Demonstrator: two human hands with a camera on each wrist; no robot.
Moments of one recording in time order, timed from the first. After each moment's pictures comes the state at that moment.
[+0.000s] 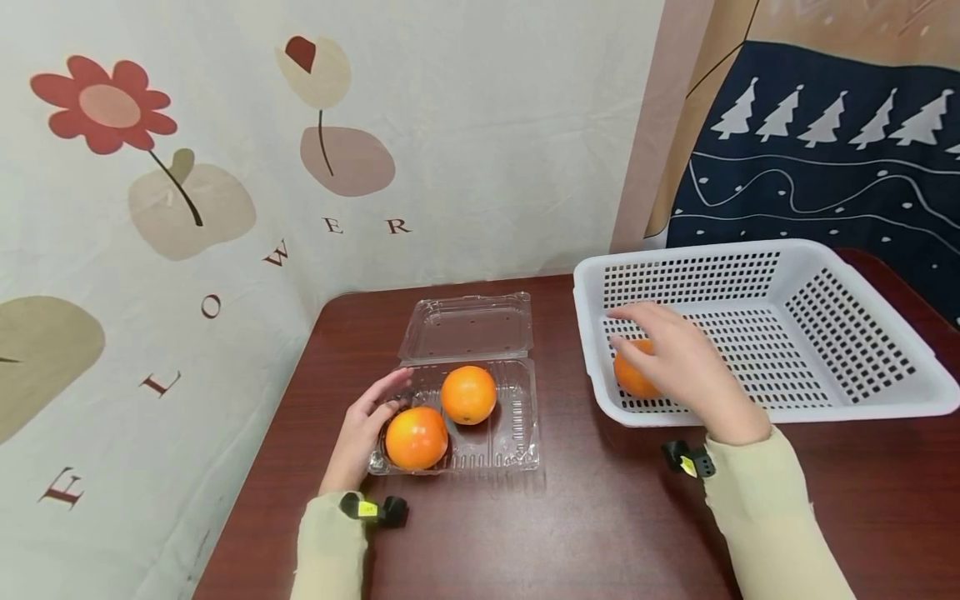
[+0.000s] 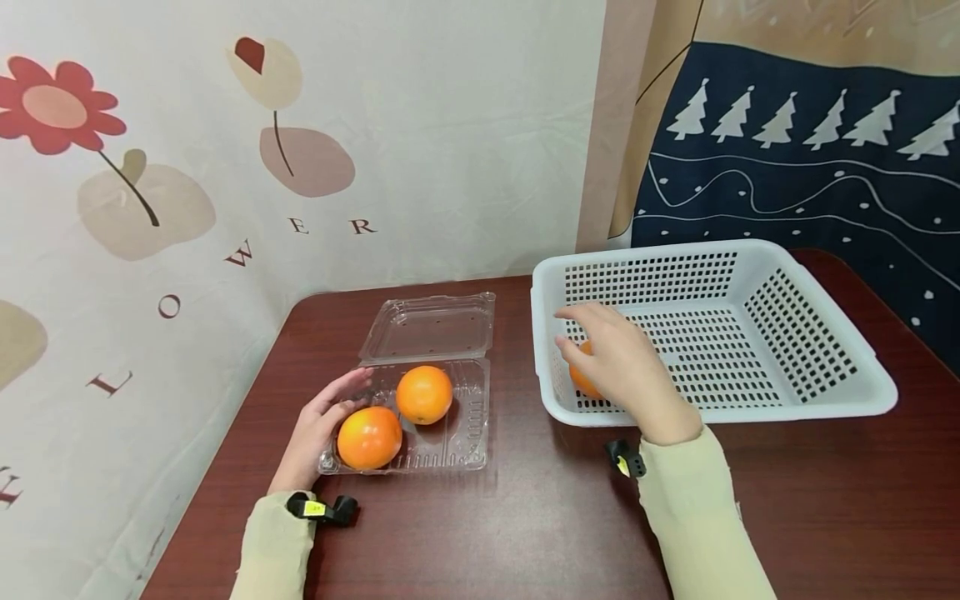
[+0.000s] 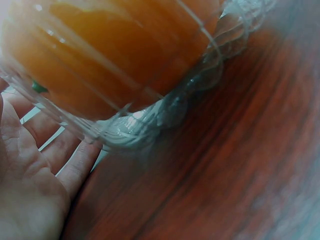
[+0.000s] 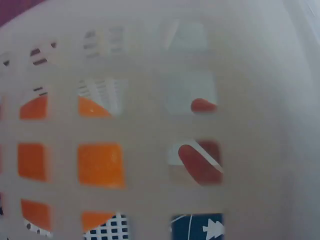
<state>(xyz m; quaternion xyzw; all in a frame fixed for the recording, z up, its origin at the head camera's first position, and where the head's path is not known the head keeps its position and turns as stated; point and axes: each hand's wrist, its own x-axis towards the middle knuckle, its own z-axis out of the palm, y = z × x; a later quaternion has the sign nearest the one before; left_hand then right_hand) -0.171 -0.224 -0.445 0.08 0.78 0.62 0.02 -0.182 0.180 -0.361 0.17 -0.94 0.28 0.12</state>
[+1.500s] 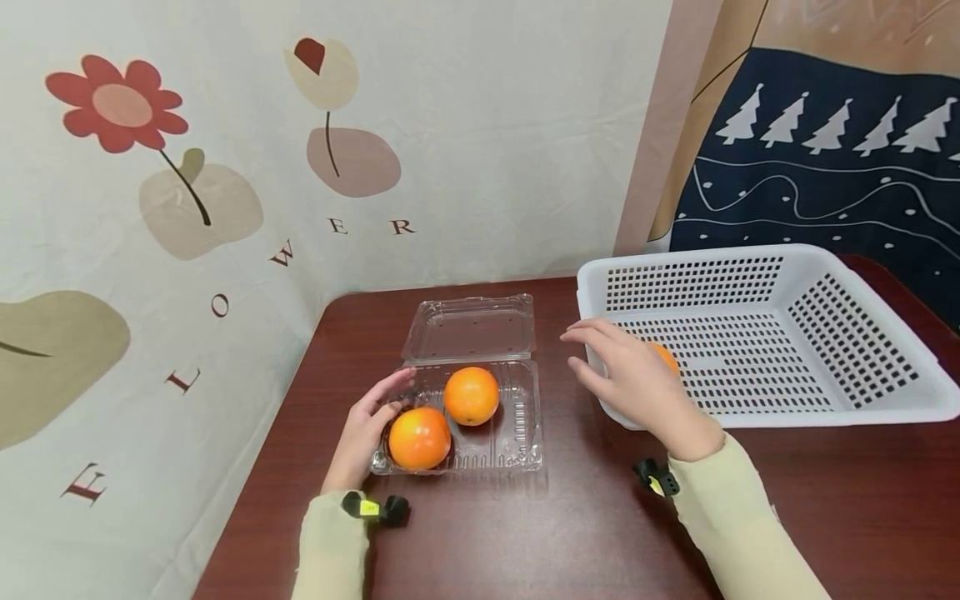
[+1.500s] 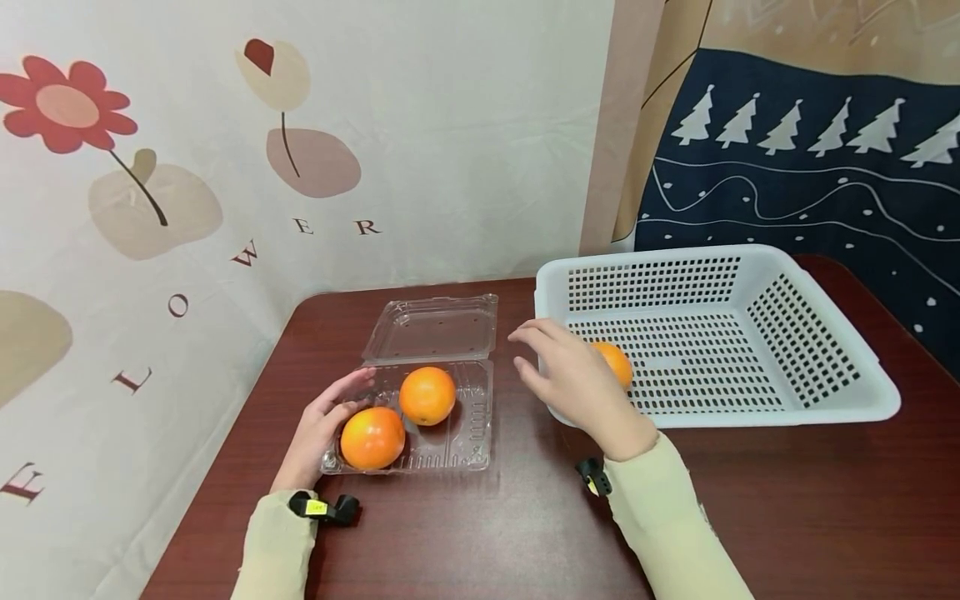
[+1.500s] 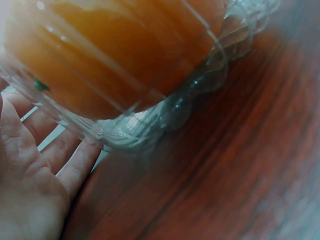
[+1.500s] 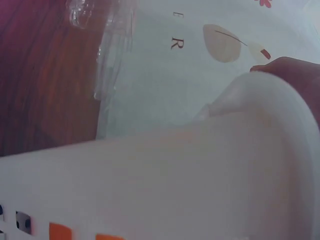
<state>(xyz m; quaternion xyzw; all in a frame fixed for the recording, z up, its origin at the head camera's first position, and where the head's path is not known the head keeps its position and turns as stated) -0.170 -0.225 -0.443 0.09 0.78 0.62 0.02 -0.176 0.134 -0.371 0.26 -0.91 0.27 0.18</state>
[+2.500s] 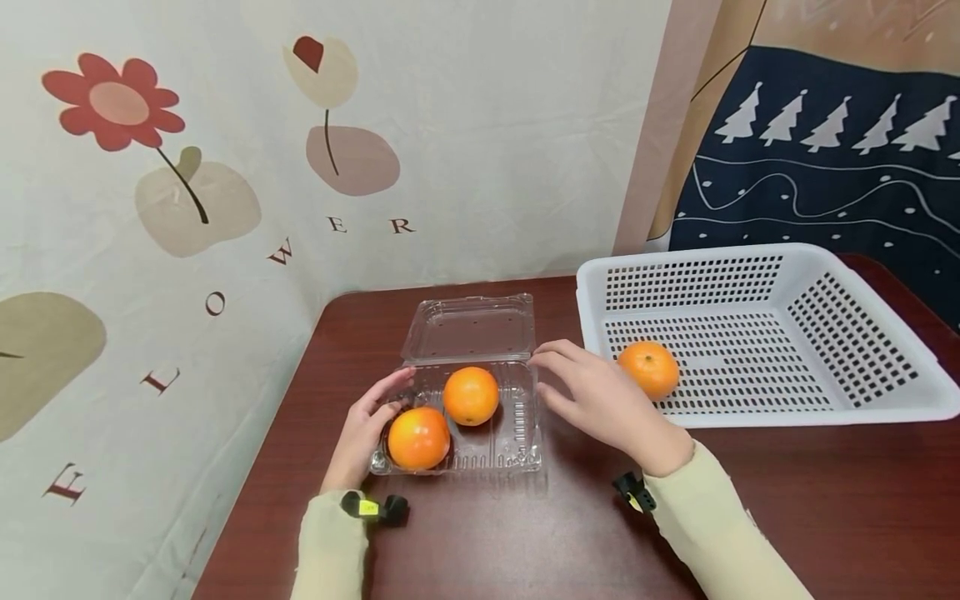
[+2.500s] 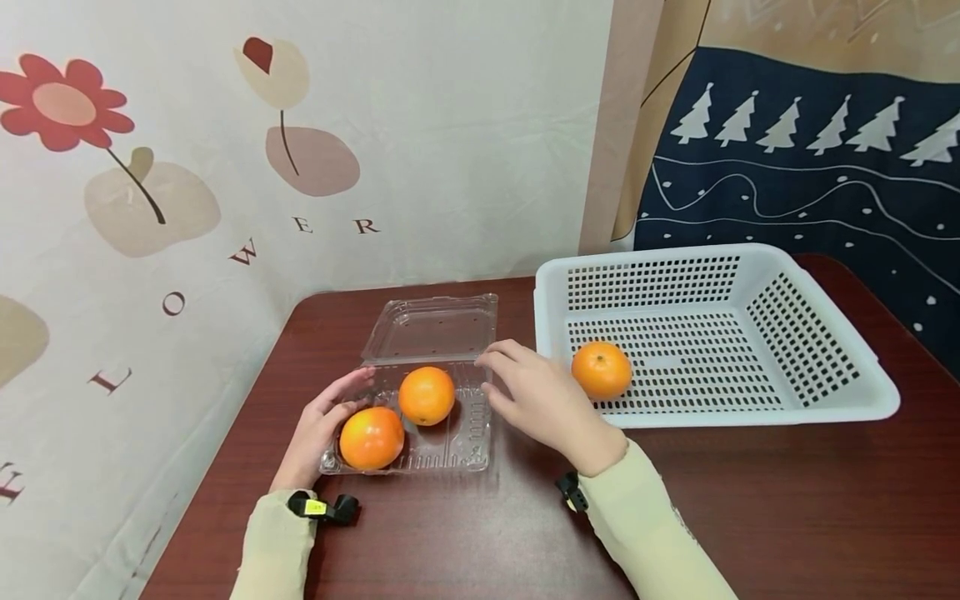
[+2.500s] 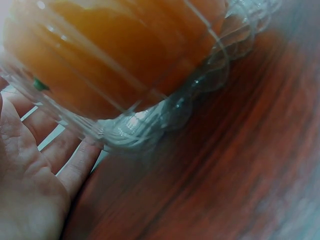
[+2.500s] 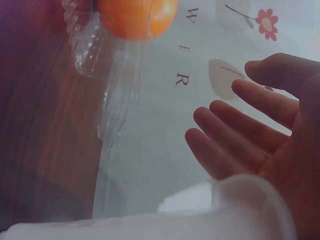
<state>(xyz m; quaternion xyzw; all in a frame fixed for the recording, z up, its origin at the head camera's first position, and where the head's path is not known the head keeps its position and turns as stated) -0.169 -0.224 -0.444 0.09 0.79 0.61 0.02 -0.168 0.104 -0.380 0.31 -0.91 0.23 0.17</state>
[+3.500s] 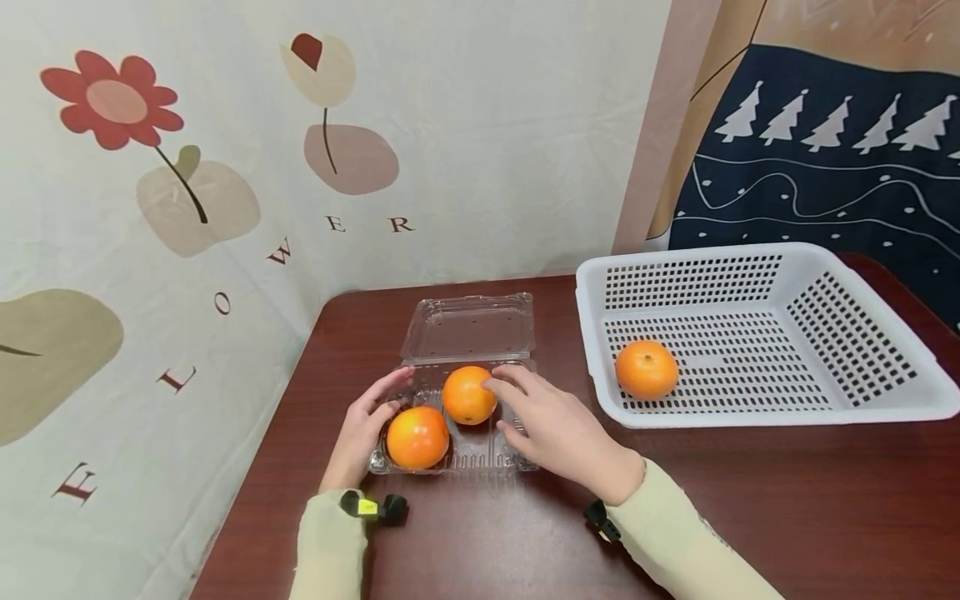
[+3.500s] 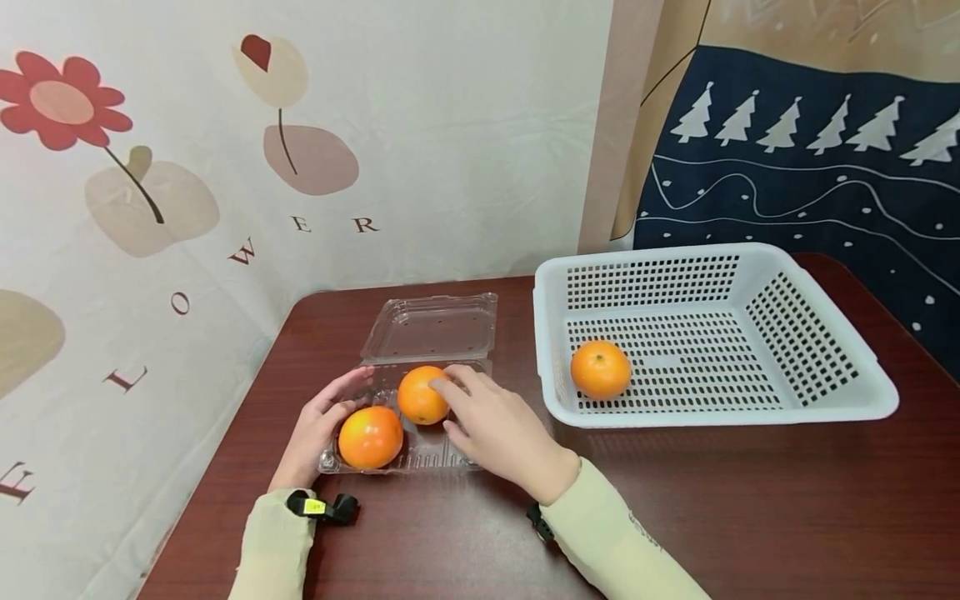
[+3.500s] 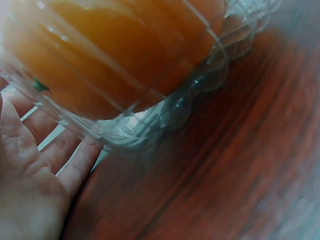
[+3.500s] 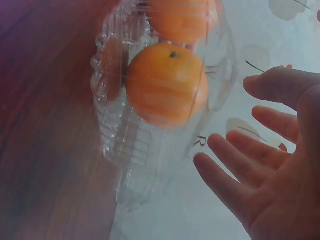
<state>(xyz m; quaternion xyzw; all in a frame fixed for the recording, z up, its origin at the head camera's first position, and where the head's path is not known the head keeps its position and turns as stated) -0.169 -0.225 -0.443 0.10 0.78 0.62 0.02 -0.150 0.059 -0.401 0.35 -0.90 0.21 0.17</state>
